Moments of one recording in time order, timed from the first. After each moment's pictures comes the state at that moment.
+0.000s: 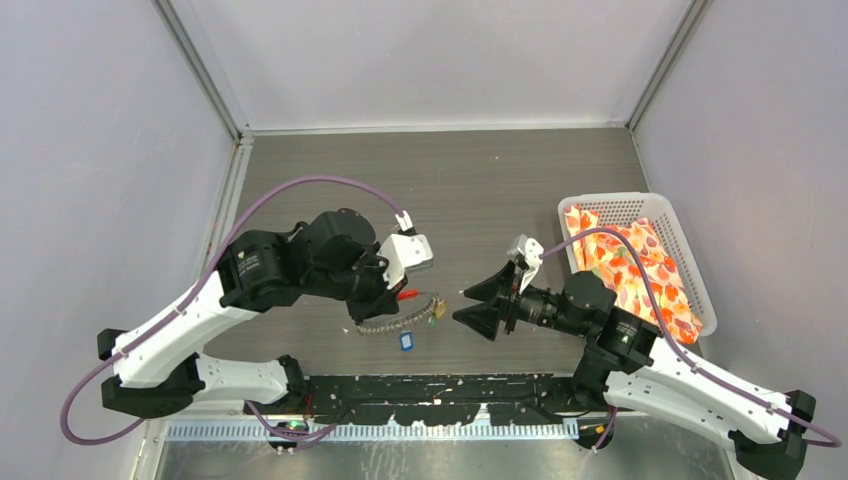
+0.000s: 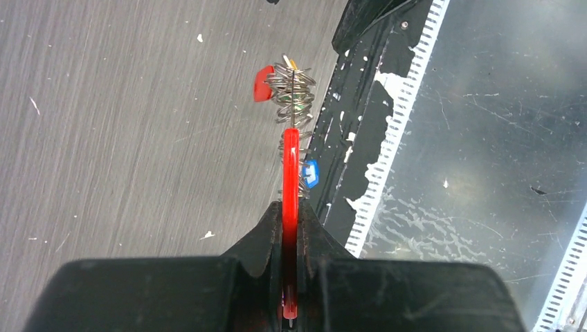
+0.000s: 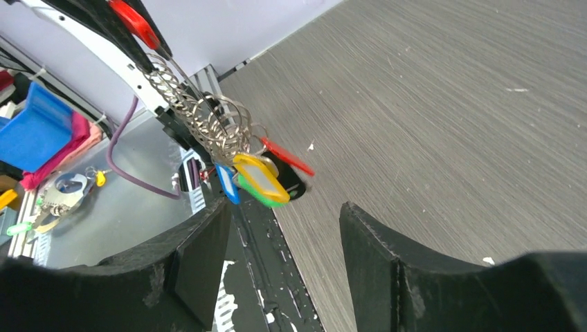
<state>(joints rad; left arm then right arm) -1.14 1.14 1.60 -1.24 0.14 0.03 0.99 0.56 0.56 -0.09 -0.20 0.37</state>
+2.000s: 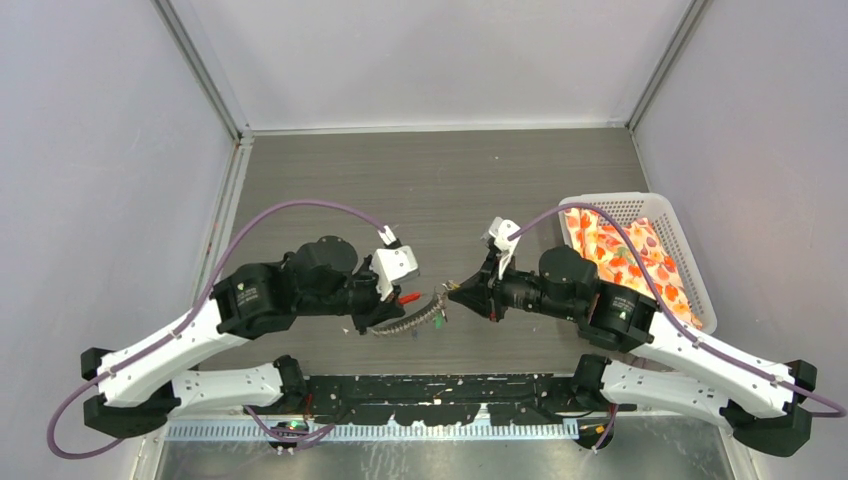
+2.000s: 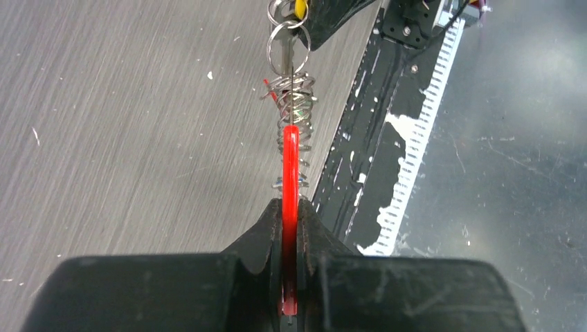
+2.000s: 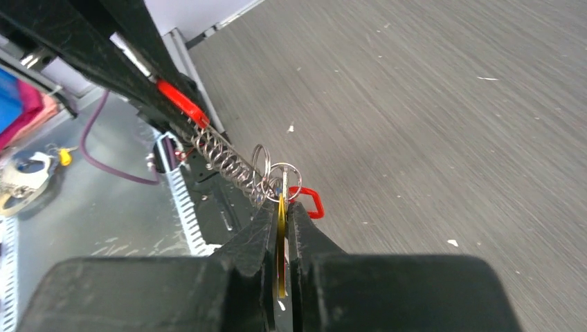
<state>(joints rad) -1.14 0.95 1.29 -0.97 0.12 0.01 1.05 0.77 0.87 -0.32 -0.13 0.28</state>
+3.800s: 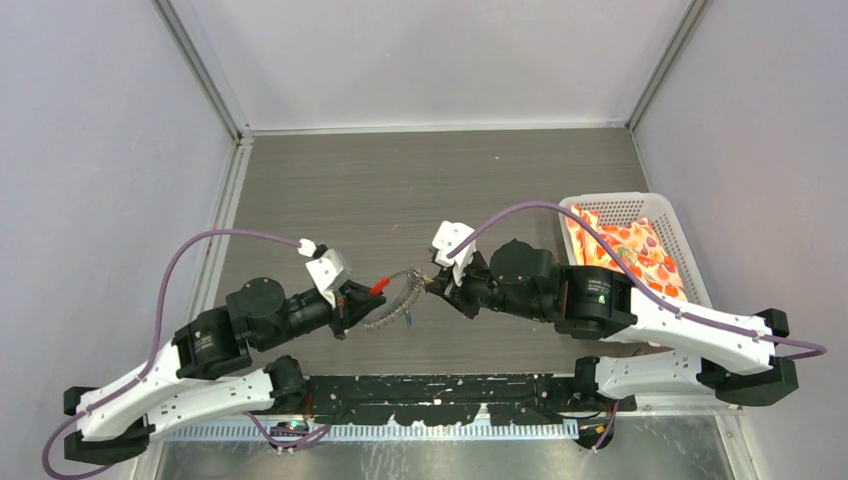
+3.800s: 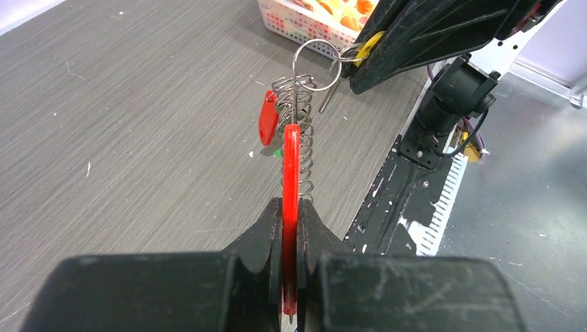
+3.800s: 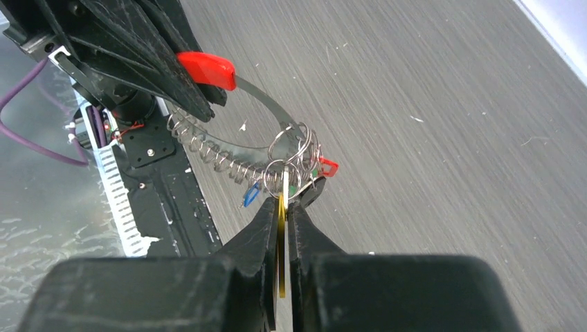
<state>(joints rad) -1.14 0.52 0.87 -0.54 -0.11 -0.15 1.32 1.06 1.26 -0.57 0.20 0.02</state>
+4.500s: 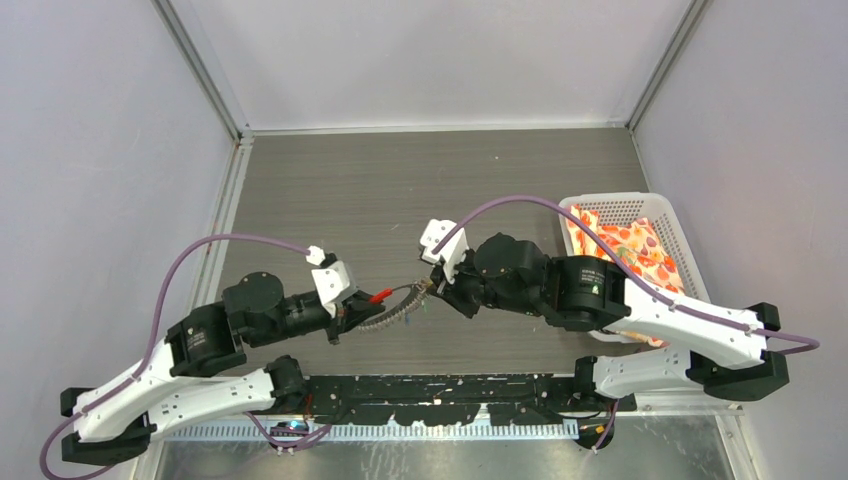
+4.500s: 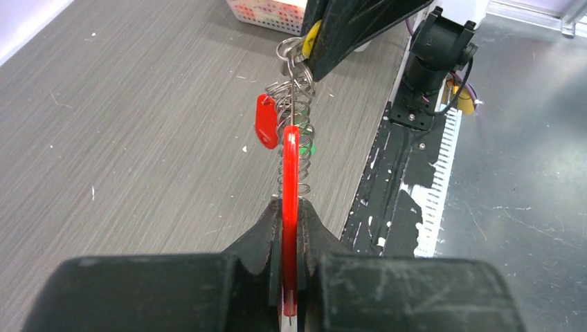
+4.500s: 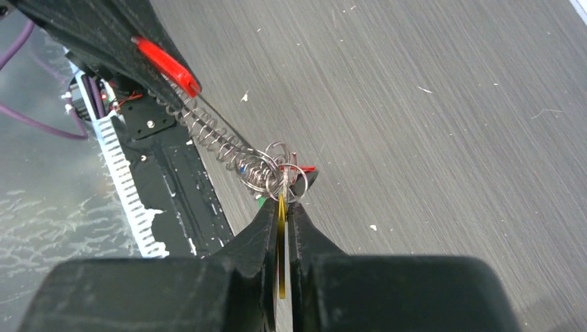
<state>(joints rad) -1.14 0.55 0.94 -0.62 0.04 0.00 1.31 1.14 1.38 -0.73 0.20 0.04</state>
